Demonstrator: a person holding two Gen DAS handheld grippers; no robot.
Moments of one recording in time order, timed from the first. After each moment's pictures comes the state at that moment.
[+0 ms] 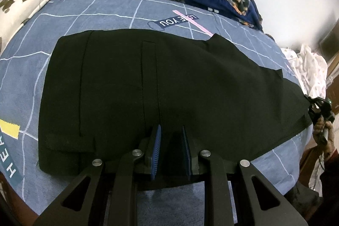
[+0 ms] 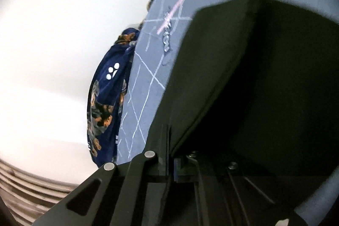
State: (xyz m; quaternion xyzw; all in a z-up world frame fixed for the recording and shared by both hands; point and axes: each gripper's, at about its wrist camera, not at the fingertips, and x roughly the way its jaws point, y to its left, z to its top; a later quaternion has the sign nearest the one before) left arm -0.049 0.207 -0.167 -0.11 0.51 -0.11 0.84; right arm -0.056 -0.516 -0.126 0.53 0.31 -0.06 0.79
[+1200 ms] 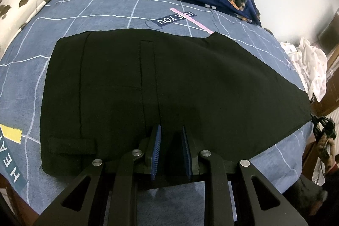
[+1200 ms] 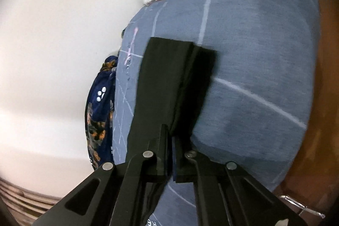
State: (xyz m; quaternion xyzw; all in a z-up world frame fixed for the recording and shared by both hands) left arm -0.048 0.205 -0.167 -0.09 0.52 -0.12 0.84; right arm -0.168 -0.588 -0.144 0.58 0.28 -0.11 0.75
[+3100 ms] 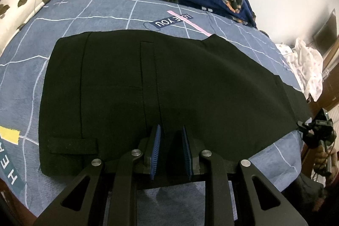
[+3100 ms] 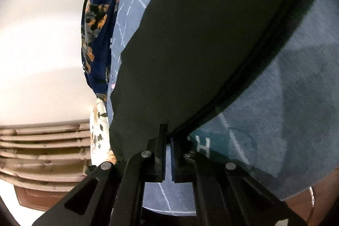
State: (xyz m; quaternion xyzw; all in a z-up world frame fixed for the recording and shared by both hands) left arm -0.049 0.212 -0.169 -0.10 0.50 -0.14 0.85; right arm -0.104 -0.371 -0.172 0.52 0.49 0.08 0.70
